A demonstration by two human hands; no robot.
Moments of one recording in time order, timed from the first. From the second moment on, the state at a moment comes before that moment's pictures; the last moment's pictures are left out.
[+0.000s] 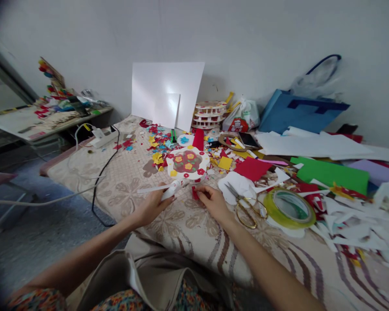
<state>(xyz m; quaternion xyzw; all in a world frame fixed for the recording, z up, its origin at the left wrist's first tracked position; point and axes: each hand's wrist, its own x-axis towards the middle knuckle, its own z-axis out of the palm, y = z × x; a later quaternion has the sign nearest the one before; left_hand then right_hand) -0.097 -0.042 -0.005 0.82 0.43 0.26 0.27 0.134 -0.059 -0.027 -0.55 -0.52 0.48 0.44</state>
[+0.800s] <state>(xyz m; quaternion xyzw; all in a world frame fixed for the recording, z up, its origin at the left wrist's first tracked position) -0.105 -0.050 0.001 0.79 0.48 0.26 0.28 0.130 -0.054 -0.033 -0.55 -0.54 0.45 0.45</state>
